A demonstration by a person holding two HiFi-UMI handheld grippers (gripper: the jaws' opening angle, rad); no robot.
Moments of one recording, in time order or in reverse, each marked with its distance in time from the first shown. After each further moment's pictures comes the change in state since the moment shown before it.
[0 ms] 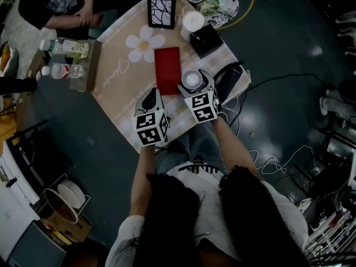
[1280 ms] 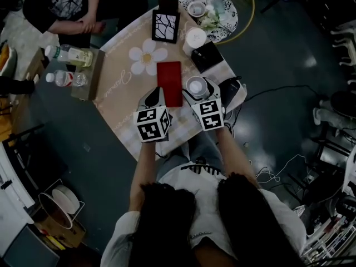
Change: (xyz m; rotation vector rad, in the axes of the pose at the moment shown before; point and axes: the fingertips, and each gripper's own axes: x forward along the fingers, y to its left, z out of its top) left arm 0.026 -0.004 0.045 -0.049 -0.006 -0.067; right arm -0.017 -0.023 0.040 0.061 -0.021 -0.003
